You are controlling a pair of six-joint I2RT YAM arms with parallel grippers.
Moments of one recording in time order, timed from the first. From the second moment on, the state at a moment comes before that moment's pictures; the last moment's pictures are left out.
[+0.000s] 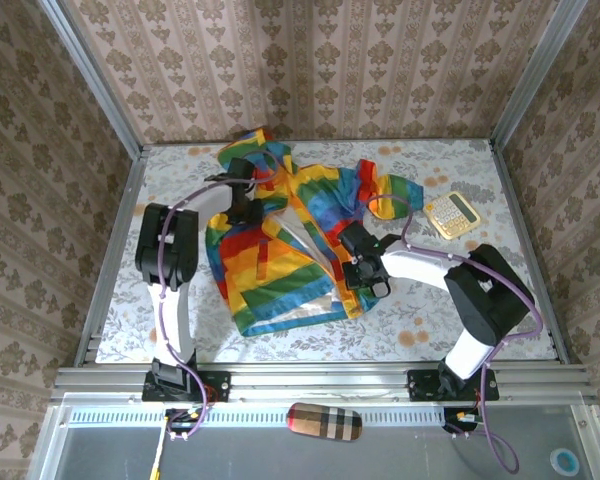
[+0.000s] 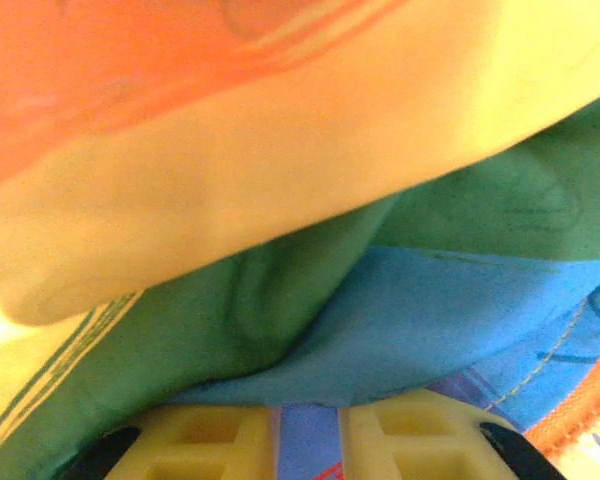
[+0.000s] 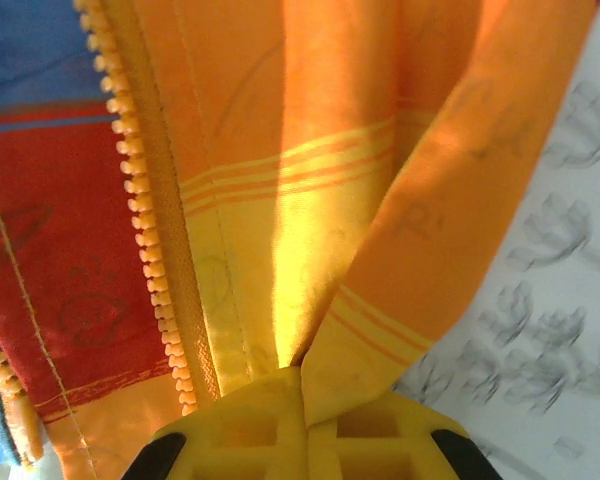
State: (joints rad) left arm -0.34 2.12 1.54 -0.63 0.09 -0.28; right arm 0.63 1.67 0.92 -0.54 0.07 0.45
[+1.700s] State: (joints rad) left arm -0.63 1.42 0.71 -0.49 0.14 -0.54; right arm 0.78 1.88 1.28 -0.71 -0.14 0.53
